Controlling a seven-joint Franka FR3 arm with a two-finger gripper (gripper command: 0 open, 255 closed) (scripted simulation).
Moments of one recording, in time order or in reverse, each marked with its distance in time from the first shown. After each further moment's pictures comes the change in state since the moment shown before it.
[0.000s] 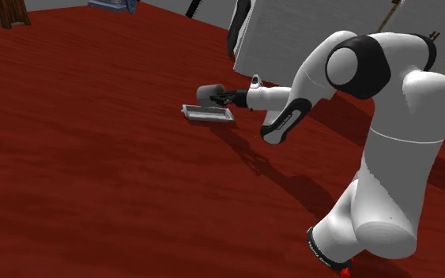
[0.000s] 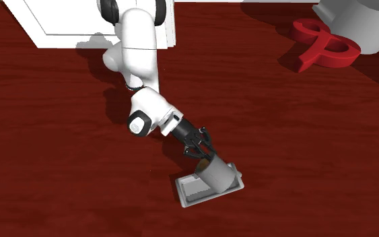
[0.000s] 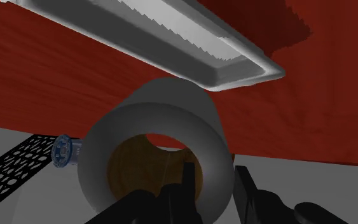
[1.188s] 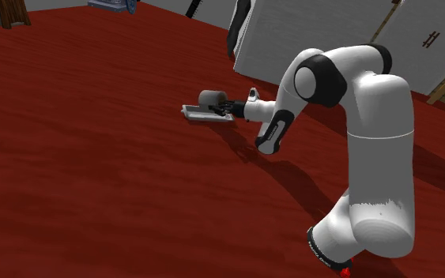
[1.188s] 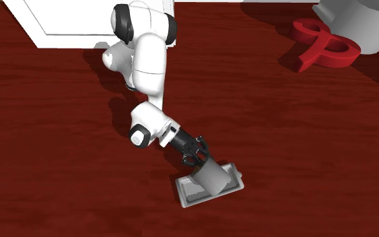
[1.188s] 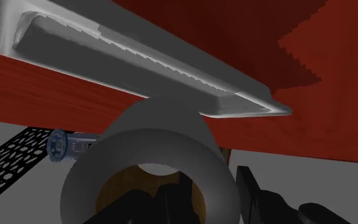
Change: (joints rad) arm -0.049 0.213 0.032 0.056 0.109 0.205 -0.048
